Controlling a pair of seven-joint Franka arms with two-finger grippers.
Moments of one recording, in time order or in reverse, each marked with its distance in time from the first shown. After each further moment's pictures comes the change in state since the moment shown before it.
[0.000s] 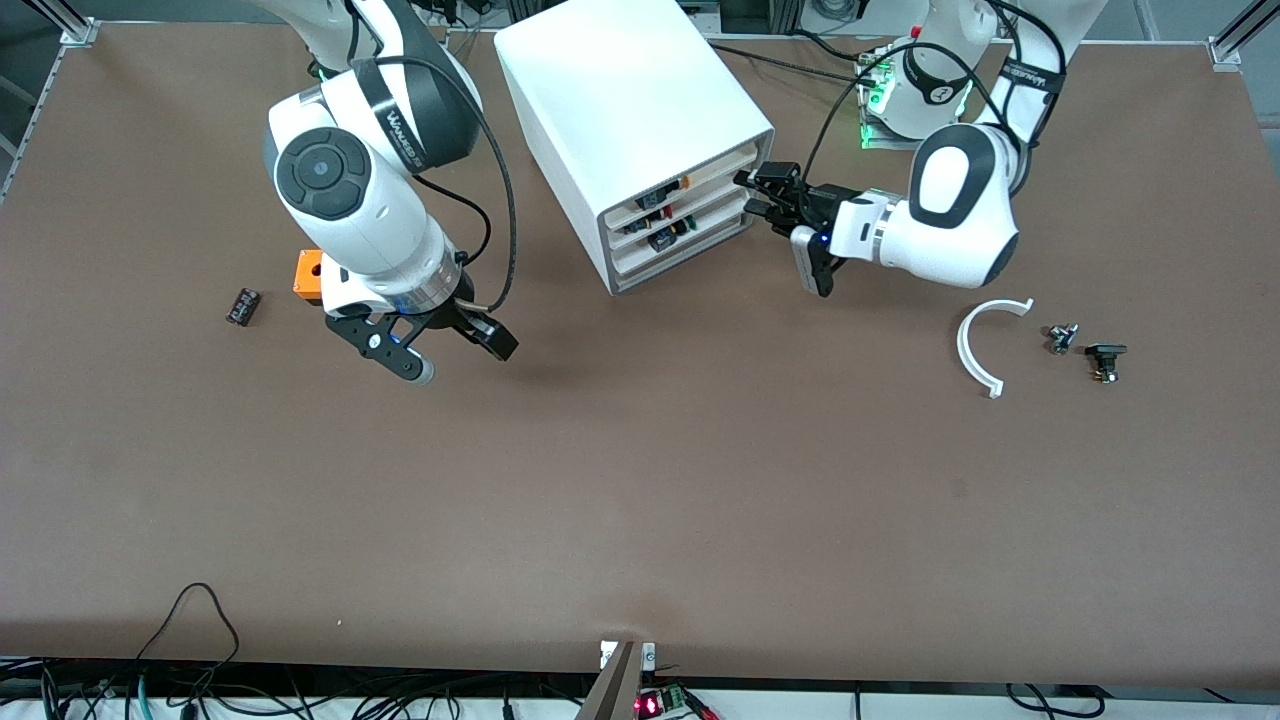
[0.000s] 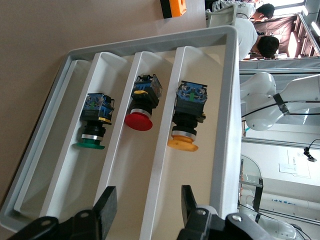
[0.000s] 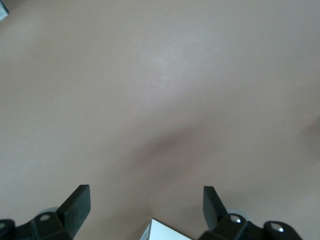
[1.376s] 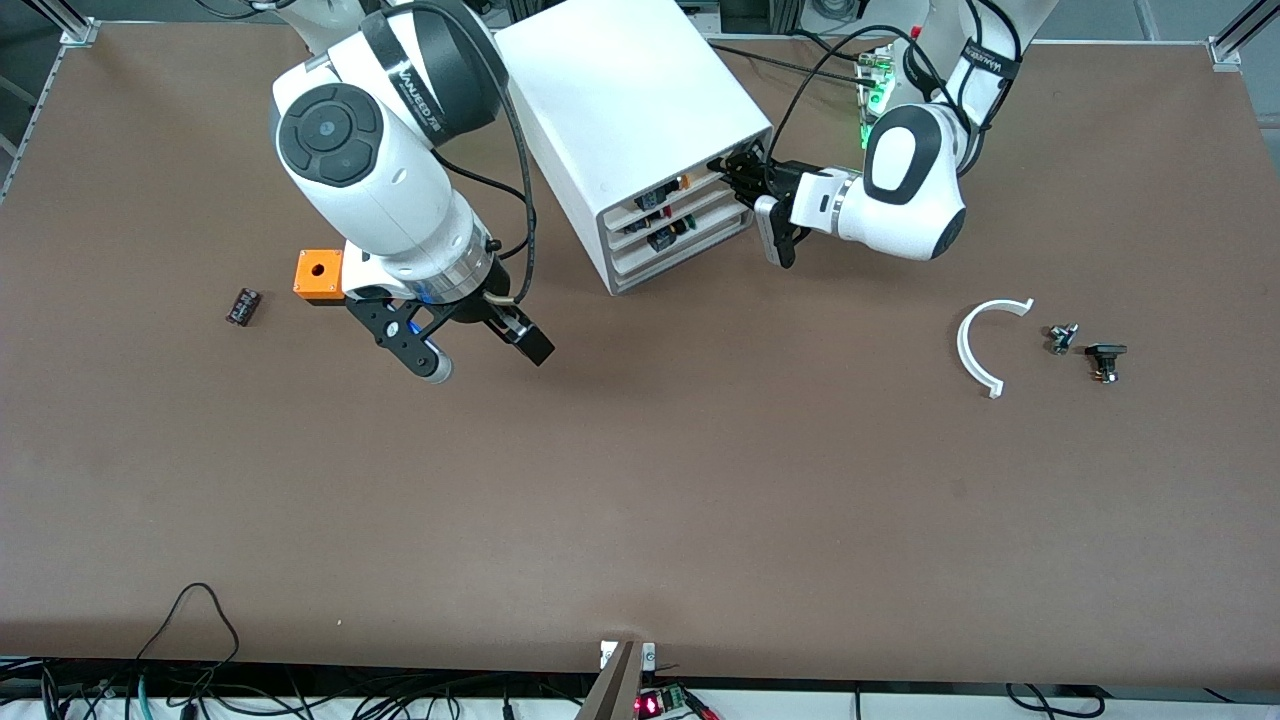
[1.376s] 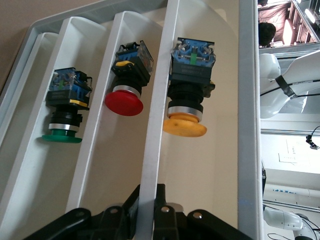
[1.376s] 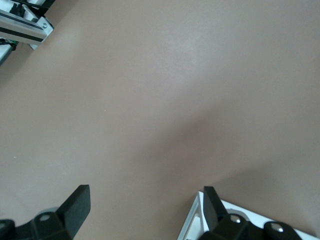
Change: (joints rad) left arm 0.002 -0.016 -0.106 -0.099 -0.084 0.074 0.093; right arm 0.054 0.135 0.000 0.336 0.058 -0.143 0.204
